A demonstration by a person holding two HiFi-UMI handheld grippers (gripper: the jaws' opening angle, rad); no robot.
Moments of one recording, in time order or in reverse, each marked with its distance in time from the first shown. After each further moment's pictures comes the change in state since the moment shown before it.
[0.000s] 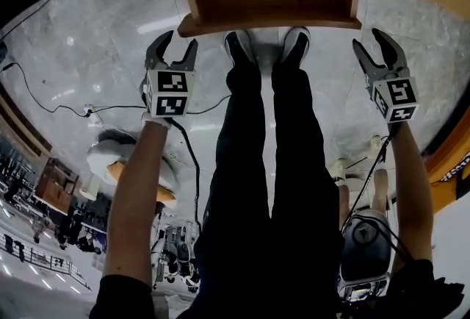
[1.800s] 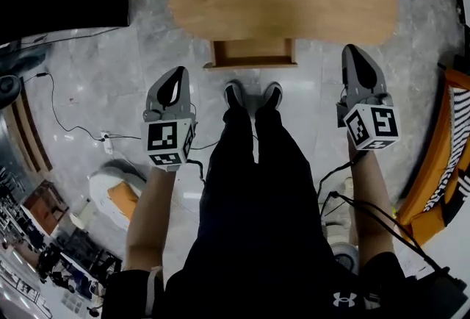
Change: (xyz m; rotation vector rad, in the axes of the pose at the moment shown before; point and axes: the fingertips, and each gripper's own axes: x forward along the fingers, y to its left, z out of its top) left arm -0.385 -0.020 0.247 -0.170 -0.548 0.172; right arm -0.322 0.002 0.322 0.150 -0.594 -0.185
